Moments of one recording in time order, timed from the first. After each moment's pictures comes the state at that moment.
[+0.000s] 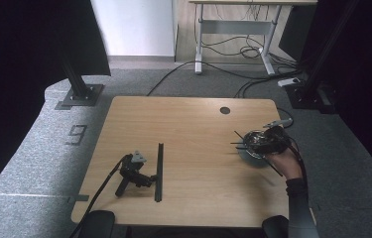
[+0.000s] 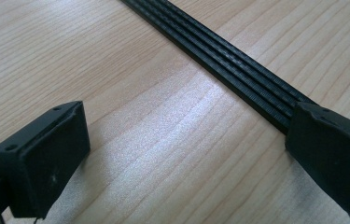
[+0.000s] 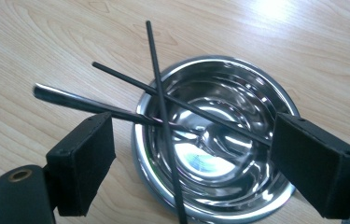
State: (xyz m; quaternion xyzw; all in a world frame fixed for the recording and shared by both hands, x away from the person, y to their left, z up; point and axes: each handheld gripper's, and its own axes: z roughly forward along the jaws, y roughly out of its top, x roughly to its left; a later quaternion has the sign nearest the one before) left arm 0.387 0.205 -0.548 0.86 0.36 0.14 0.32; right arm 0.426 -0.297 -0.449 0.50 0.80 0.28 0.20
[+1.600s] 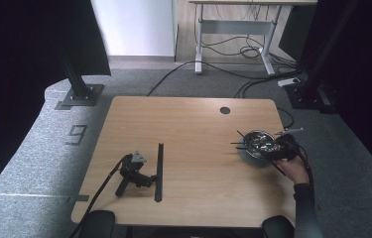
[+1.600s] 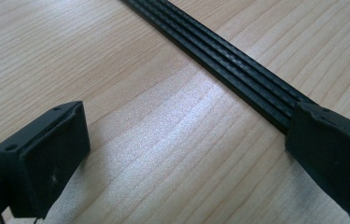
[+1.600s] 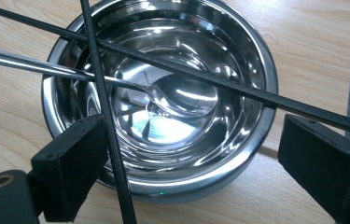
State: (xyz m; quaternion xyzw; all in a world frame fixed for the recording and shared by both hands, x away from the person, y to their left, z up) left arm 0.386 0.205 -0.548 0.86 0.36 0.14 0.32; right arm 0.428 -0.344 -0.496 0.54 0.77 0.27 0.19
